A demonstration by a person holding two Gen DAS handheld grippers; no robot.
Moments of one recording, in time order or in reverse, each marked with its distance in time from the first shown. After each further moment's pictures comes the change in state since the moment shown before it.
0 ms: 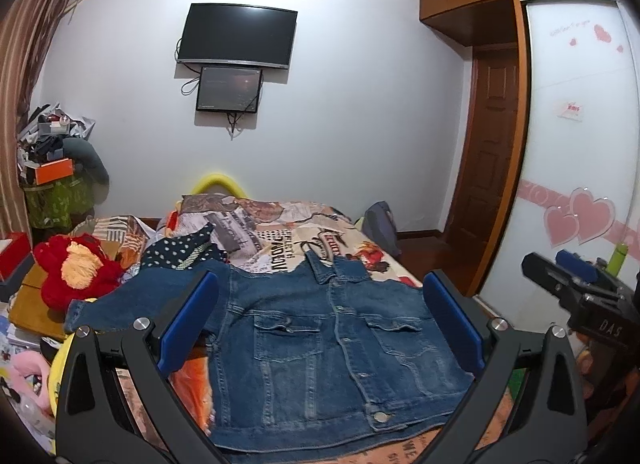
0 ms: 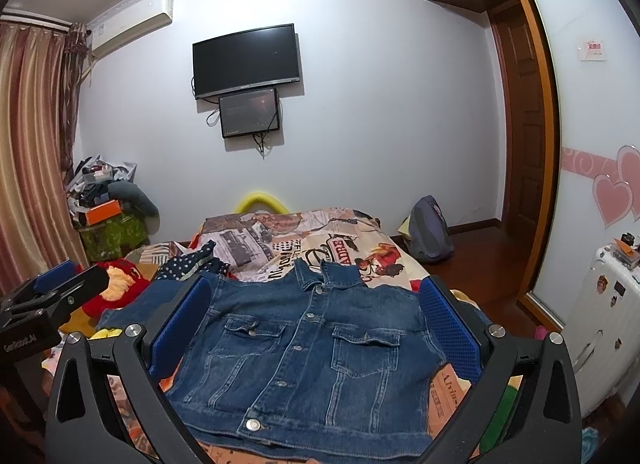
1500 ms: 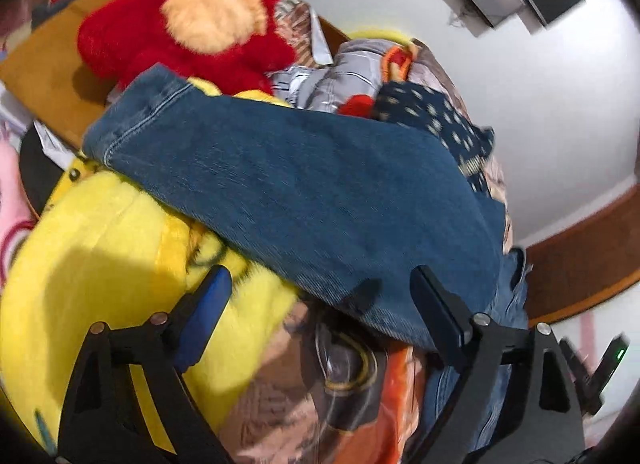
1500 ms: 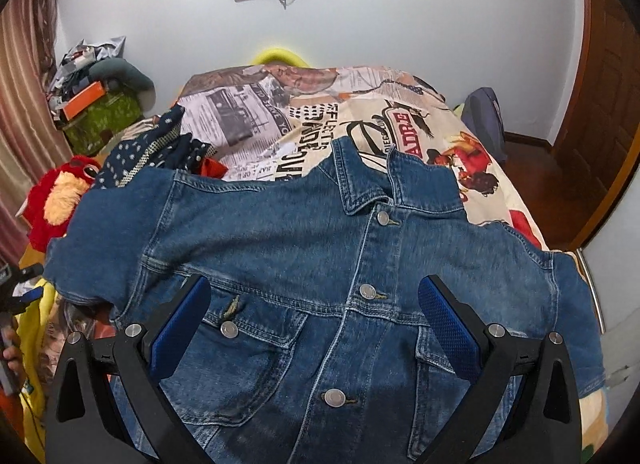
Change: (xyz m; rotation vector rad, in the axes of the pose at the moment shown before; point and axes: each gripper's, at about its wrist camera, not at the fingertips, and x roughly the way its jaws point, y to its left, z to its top) left arm 0.188 0.403 -0.153 -0.794 0.470 0.192; right arm 0.262 0.026 -0.048 -0.113 0.517 0.077
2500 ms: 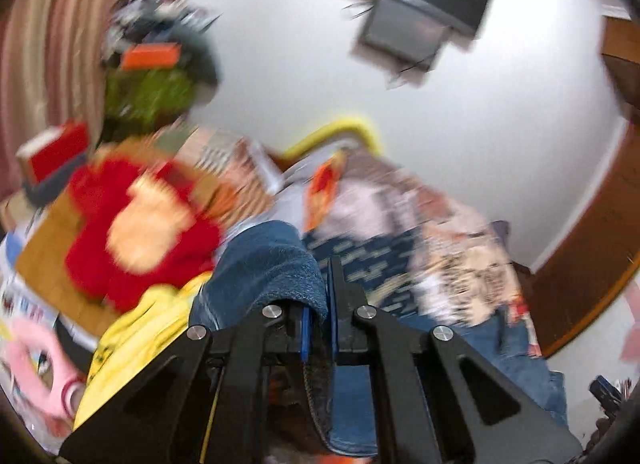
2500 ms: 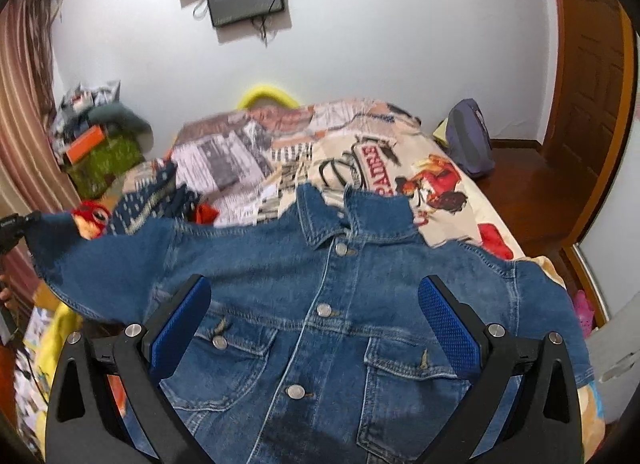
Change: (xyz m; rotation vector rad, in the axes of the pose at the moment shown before) left arm -0.077 -0.189 0.064 0.364 -0.361 0.069; right arm -0.060 -0.047 0.012 0.098 -0.130 0.025
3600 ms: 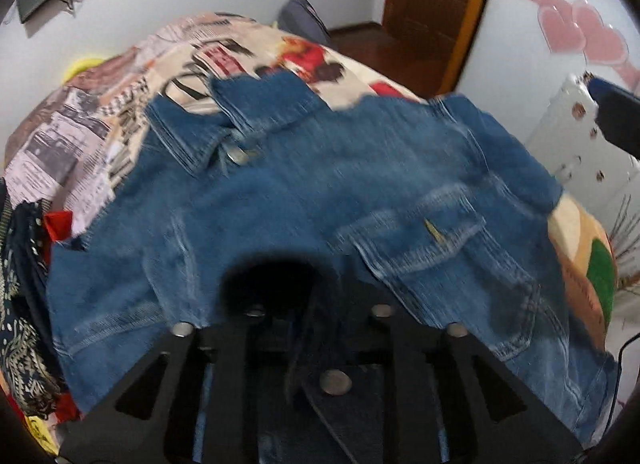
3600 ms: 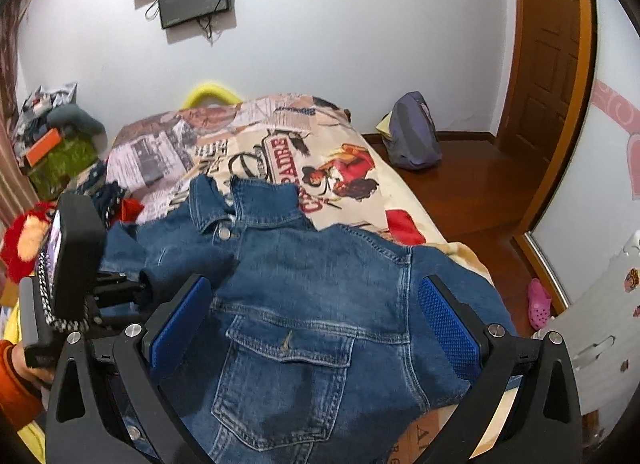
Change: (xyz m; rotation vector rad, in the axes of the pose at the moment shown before) left arm 0.104 -0.360 -0.264 0.810 0.573 -0.356; right arm -0.020 -0.099 -0.017 0.010 0.036 -0.145
